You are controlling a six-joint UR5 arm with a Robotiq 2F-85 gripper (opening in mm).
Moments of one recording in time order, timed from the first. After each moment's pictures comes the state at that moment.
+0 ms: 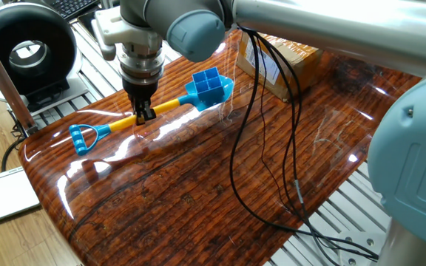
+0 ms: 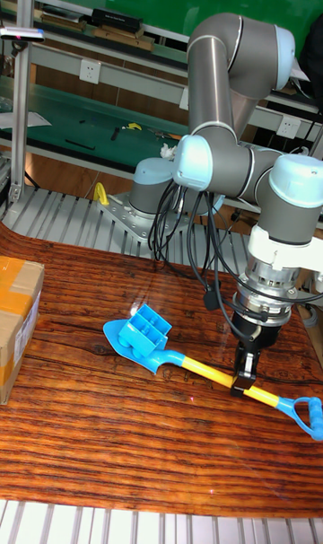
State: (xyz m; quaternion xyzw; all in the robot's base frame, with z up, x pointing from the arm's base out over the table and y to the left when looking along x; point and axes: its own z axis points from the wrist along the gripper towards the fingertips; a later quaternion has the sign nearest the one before) arm 0.633 0.180 0.064 -0.61 0.79 0.00 0.09
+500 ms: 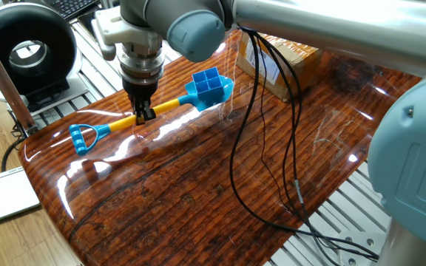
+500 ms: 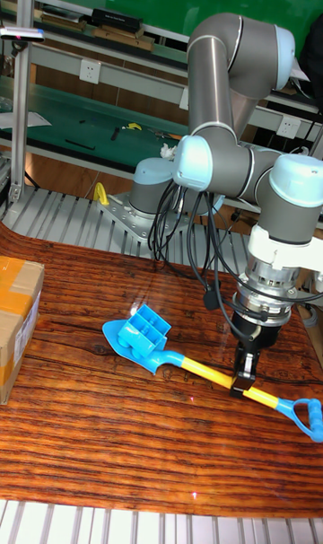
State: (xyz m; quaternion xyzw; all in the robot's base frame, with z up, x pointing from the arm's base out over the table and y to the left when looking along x) arm 0.635 0.178 0.065 -0.61 0.79 -0.01 0.09
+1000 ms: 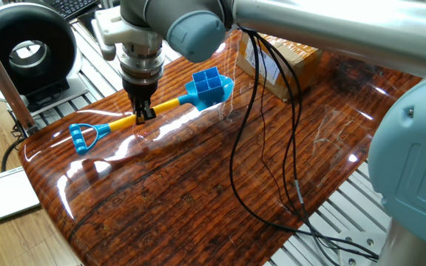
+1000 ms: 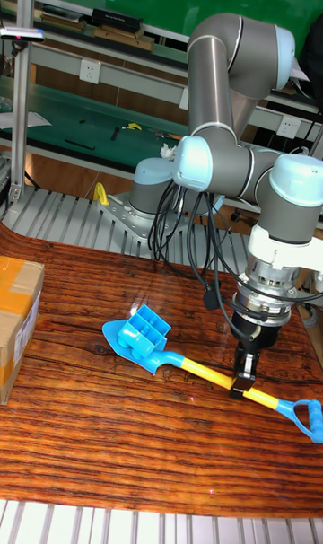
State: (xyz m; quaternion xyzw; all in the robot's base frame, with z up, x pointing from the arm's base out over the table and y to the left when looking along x) arm 0.637 0.178 0.065 -0.61 0.79 -0.01 0.10
